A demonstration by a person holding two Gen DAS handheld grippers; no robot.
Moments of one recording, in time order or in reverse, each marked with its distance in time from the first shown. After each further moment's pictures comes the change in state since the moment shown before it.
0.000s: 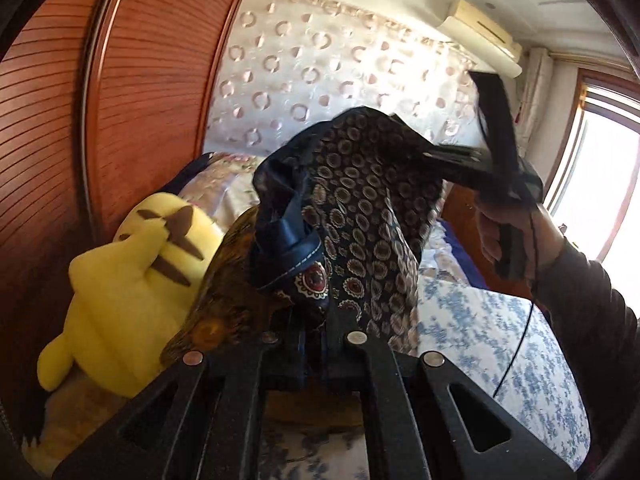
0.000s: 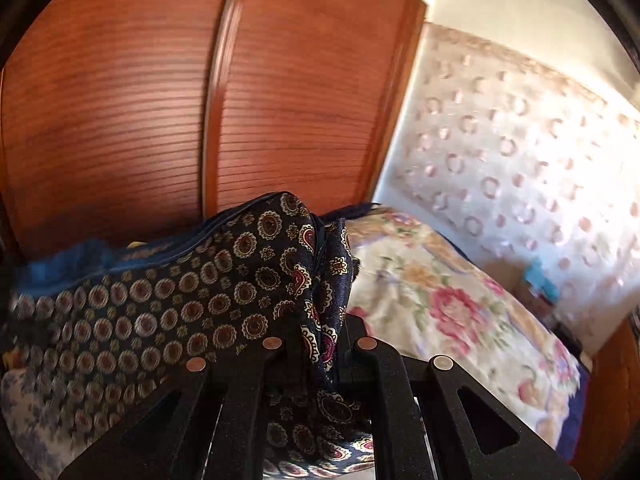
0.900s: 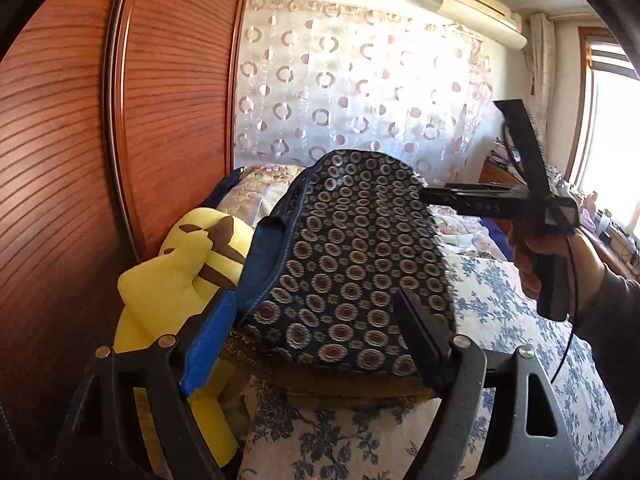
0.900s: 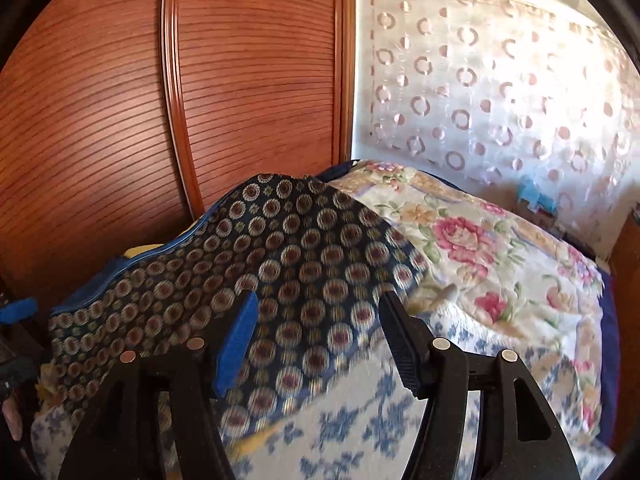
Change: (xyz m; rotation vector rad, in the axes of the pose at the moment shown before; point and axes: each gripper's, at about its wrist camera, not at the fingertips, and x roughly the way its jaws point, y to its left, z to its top) left arm -0.032 -0.006 -0.018 0.137 -0.036 0.139; right arm -0.018 0.019 -0.065 0.301 0.045 -0.044
